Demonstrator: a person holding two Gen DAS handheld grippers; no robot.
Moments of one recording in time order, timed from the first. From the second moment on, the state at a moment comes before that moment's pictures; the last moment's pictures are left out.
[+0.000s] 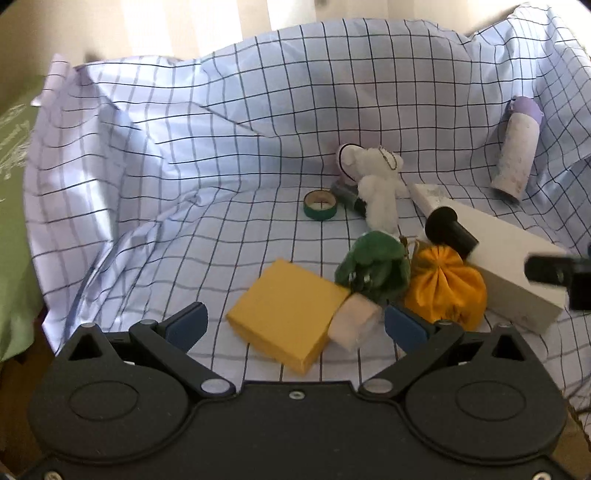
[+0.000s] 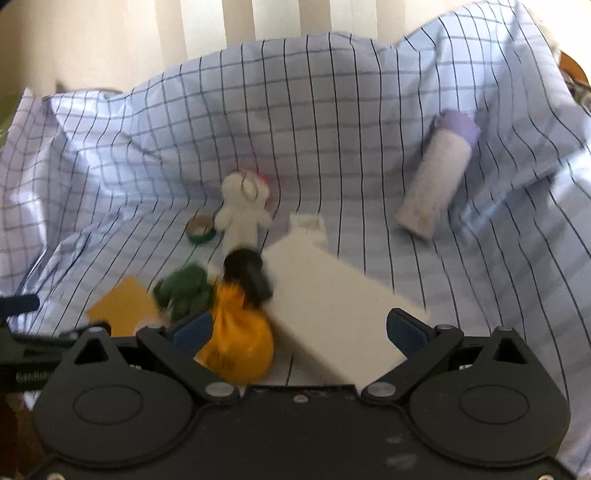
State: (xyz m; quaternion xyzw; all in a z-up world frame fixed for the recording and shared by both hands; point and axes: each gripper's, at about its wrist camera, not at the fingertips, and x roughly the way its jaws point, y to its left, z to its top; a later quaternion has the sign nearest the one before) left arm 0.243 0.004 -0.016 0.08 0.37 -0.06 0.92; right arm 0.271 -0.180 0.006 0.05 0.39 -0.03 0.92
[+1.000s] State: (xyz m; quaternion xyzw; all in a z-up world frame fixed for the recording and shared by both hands) left arm 0.312 0.021 -0.041 0.08 0.41 -0.03 0.91; right arm 0.499 -0.137 -0.044 0.01 0.43 0.15 0.89
